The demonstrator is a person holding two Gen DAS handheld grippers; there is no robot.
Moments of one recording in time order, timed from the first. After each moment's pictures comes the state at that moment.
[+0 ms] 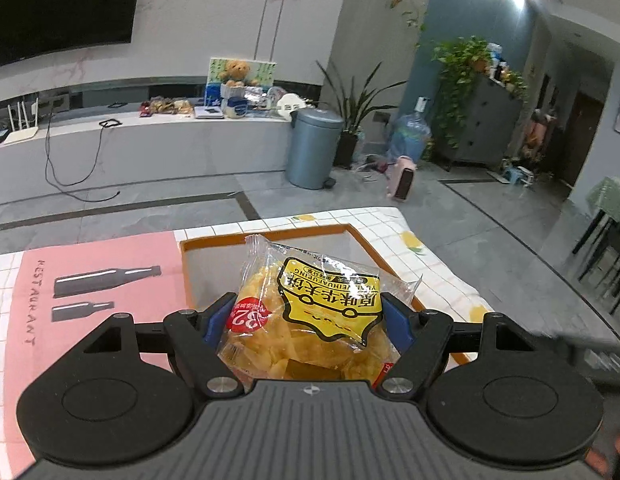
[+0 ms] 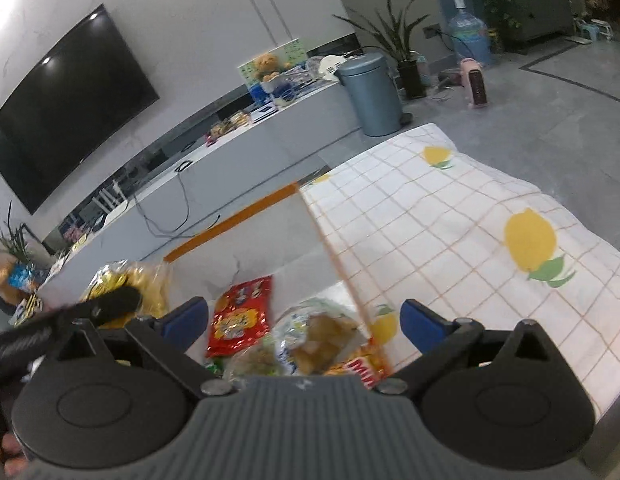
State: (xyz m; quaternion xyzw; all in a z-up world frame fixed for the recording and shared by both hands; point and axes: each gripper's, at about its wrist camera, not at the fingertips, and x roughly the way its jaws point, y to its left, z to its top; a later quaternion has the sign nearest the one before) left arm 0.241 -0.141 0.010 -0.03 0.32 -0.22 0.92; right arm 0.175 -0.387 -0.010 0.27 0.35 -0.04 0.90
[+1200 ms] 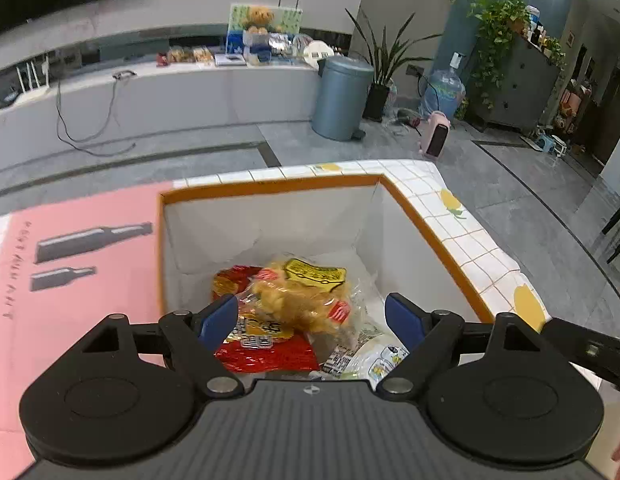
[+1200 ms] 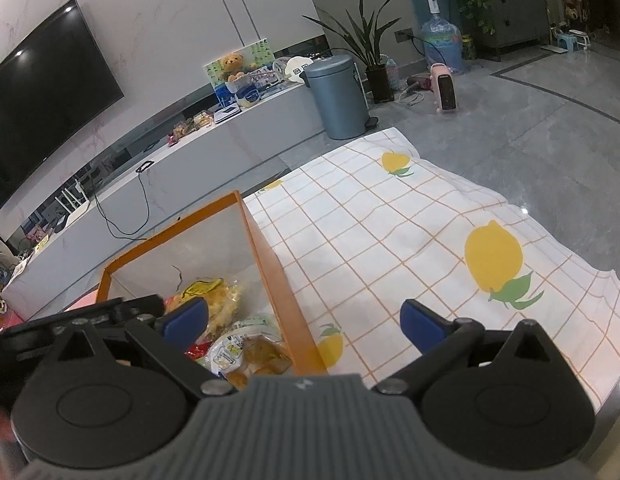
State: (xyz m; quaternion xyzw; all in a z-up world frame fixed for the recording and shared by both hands) left arm 0.265 -0.159 -0.016 -0.01 0.39 -0.17 0.91; right arm 0.190 -0.404 -0.028 0.23 0.37 -0.09 0.90
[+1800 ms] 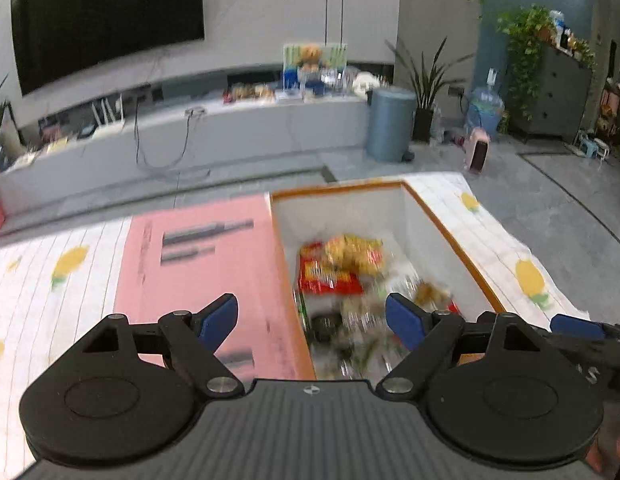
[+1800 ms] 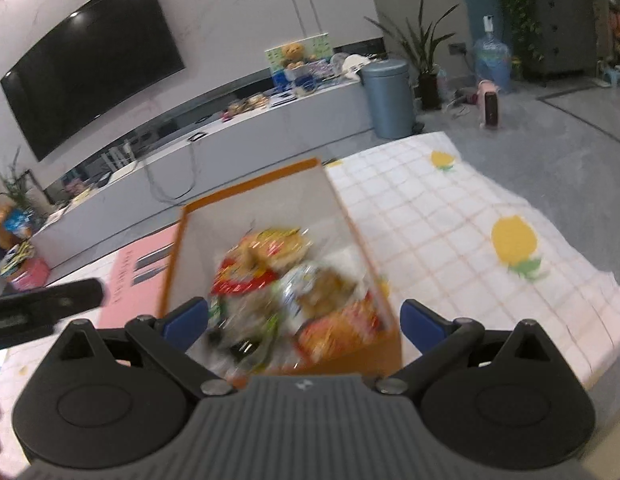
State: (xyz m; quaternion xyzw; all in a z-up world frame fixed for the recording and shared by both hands) left arm 0.124 -0.138 0.060 0.03 0.36 -0.08 0.93; right arm 0.098 -0.345 0.026 0.18 0.38 -0.01 0.91
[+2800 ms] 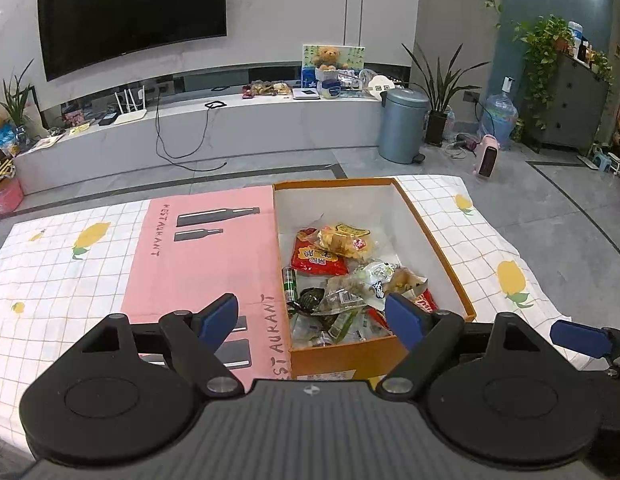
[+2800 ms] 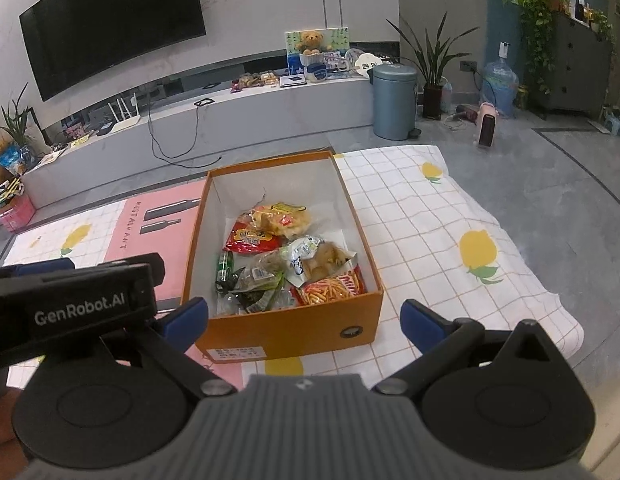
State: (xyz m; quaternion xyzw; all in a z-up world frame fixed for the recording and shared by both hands) left arm 0.073 -0.152 0.075 0.01 0.36 -0.05 0.93; right arm 0.063 -0.317 0.075 0.09 0.41 -0.02 0.91
